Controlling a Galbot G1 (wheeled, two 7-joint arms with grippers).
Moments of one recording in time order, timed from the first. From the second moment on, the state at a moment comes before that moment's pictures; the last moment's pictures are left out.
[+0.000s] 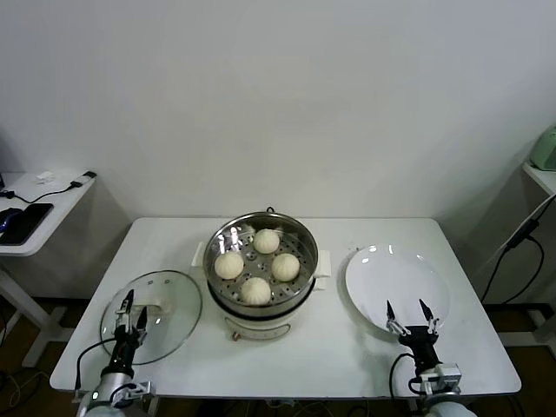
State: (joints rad) left arm 1.37 -1.31 -0.68 -1.43 1.25 -0.10 -0.41; right arm -1.42 1.22 0.50 1.58 0.28 0.21 0.05
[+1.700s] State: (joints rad) left arm 1.50 -1.17 -0.75 -1.80 1.01 0.02 -0.21; right arm -1.46 1.24 0.49 1.69 0.25 0.16 0.07
